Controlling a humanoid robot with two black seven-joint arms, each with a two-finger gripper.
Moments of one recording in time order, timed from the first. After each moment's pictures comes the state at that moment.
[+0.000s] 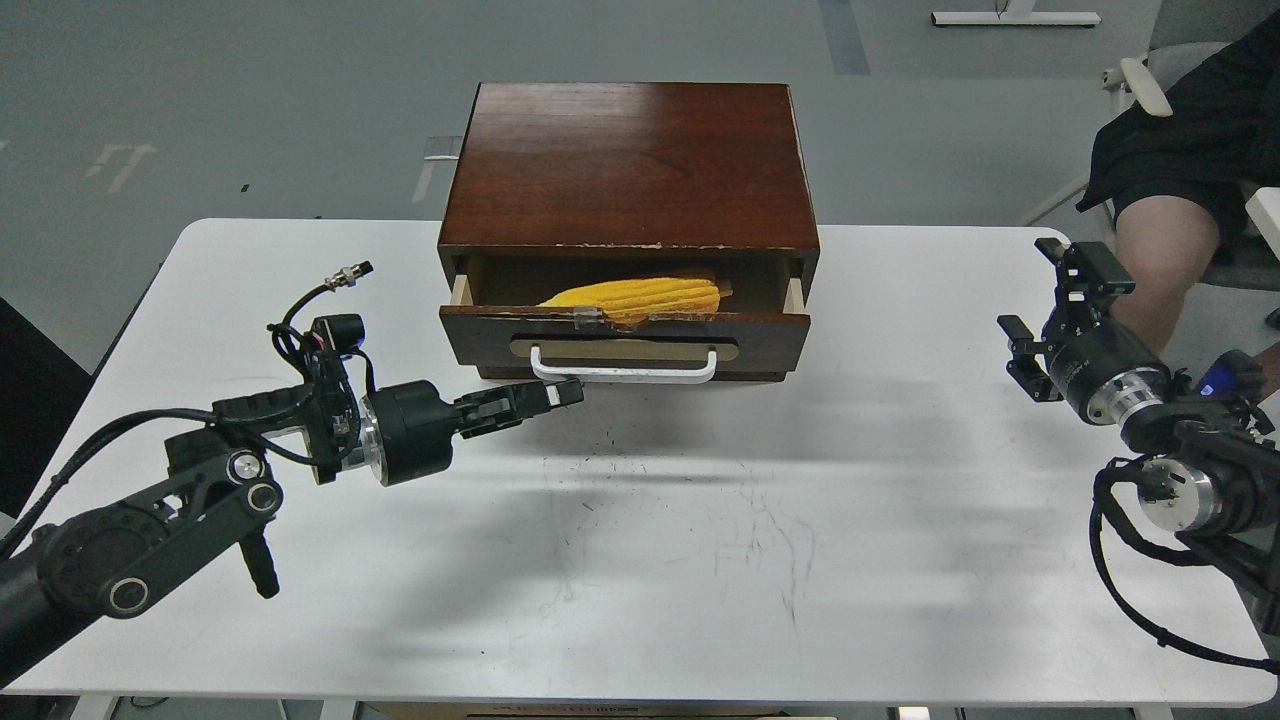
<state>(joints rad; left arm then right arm) -0.48 0.50 -0.73 -1.29 1.44 -0.39 -0.39 0.67 -0.64 0.27 0.93 -0.01 0.03 0.49</state>
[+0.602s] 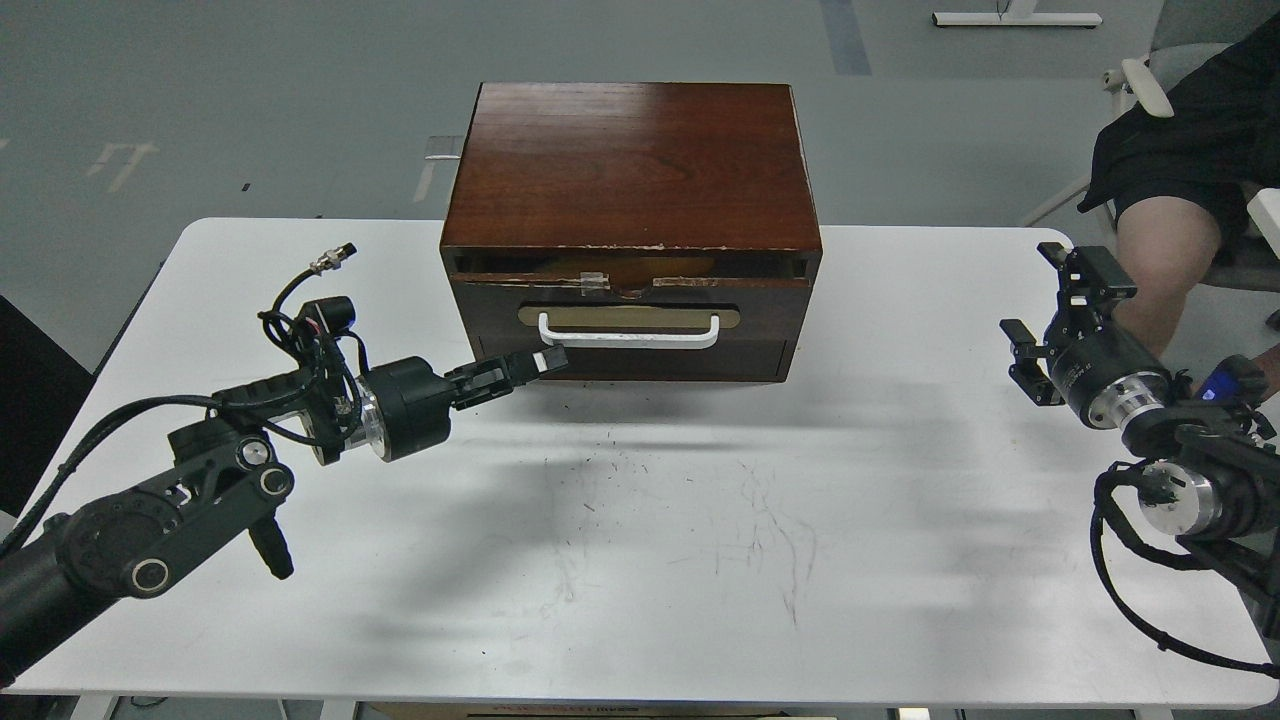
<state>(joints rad) -0.51 0.47 -0.73 -1.22 1.44 -0.32 -0.39 0.66 -0.64 0.28 0.93 -0.01 0.02 0.49</state>
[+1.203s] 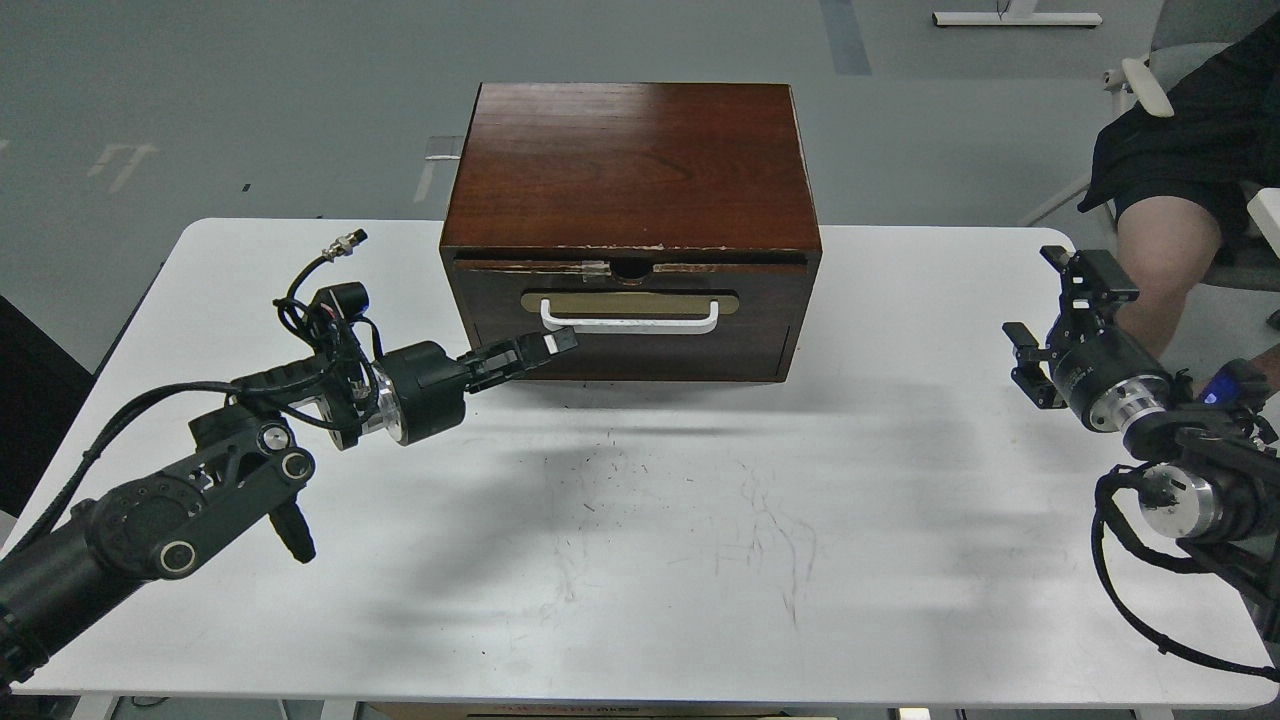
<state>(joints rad) -0.55 0.42 -0.73 -1.16 1.44 -0.30 -0.39 0.65 -0.64 0.28 0.93 -0.01 0.02 0.49</state>
